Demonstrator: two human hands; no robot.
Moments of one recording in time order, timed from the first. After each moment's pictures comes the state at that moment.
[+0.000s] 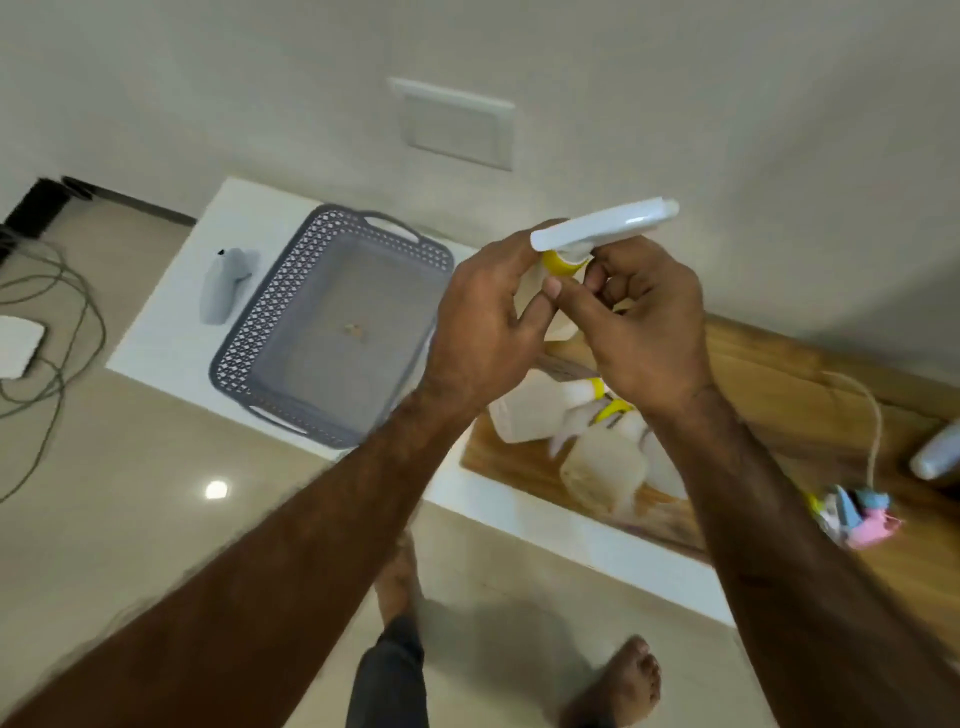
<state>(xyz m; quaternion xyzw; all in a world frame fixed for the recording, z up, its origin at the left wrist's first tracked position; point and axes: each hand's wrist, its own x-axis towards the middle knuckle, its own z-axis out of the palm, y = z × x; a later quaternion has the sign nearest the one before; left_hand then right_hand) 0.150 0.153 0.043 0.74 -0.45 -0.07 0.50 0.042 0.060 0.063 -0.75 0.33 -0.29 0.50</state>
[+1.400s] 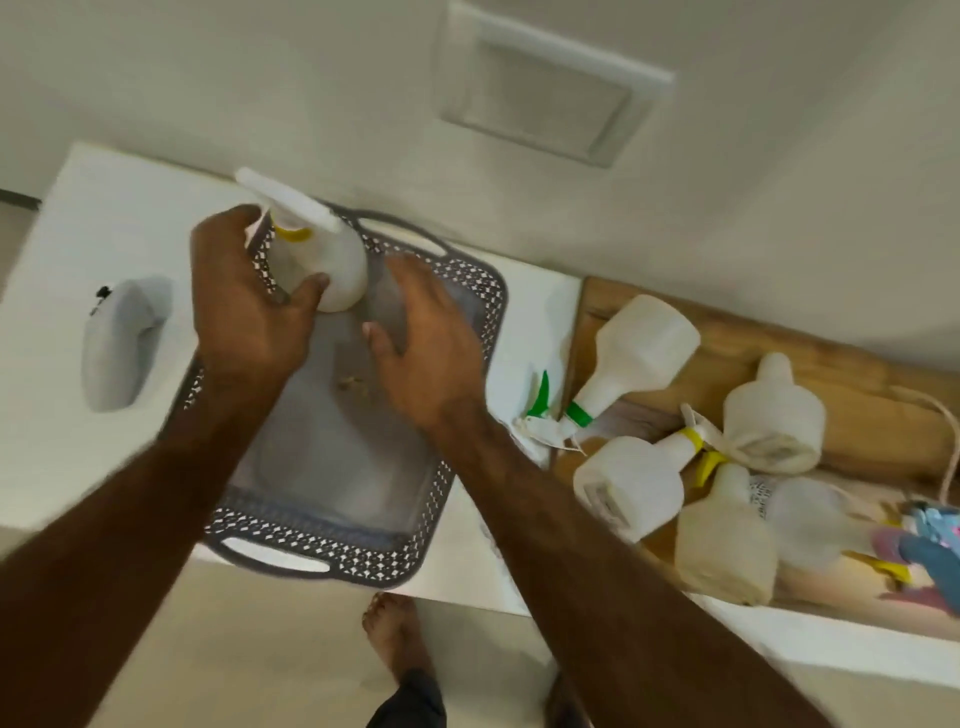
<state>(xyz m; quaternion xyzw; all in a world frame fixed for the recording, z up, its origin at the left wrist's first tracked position) 0.462 0.236 -0.122 0.86 -0.31 -0.06 0.40 0.315 0.147 -0.108 -0.83 0.38 -0.11 0.39</state>
